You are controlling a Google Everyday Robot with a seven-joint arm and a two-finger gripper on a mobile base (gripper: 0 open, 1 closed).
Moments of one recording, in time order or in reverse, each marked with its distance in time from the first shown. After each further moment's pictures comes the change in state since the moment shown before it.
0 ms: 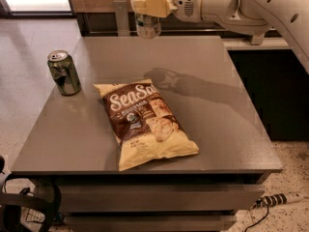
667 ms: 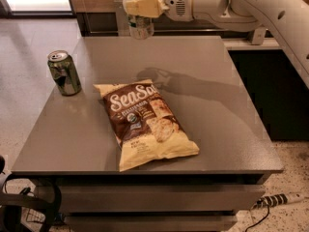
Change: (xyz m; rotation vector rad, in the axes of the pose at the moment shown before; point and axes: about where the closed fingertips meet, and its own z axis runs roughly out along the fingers) arm 0.002 0.004 0.017 -0.033 0.017 -0.007
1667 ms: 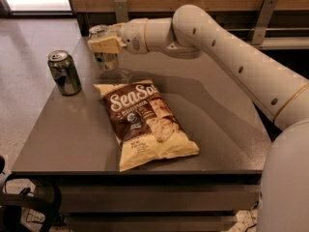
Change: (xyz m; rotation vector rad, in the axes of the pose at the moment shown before) arm 0.086 0.051 0.121 -0.153 0.039 0.077
